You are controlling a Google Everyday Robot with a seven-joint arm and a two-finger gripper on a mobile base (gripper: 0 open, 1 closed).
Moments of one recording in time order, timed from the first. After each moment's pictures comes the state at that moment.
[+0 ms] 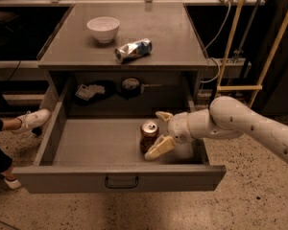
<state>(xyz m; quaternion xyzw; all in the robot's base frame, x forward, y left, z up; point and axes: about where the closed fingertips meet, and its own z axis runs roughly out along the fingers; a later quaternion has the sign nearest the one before) 0.568 -0.036 0.658 -0.53 0.69 0.32 0.38</state>
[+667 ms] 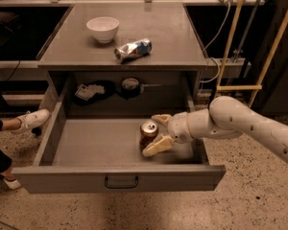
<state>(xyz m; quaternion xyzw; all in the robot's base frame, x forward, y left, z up) 0.568 -0.035 0.658 -0.53 0.69 0.32 0.38</state>
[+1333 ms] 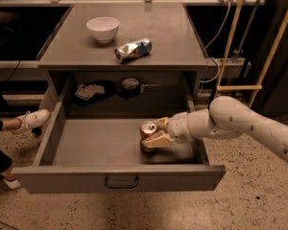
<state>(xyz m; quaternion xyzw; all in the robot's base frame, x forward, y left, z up) 0.568 -0.035 0.658 -0.53 0.68 0.32 0.38</state>
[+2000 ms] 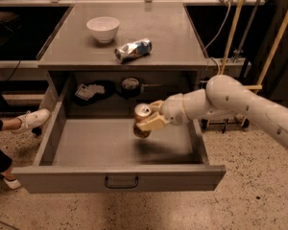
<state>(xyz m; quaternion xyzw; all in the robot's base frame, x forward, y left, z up) 0.590 -0.015 0.712 -0.54 0.66 0.34 0.39</state>
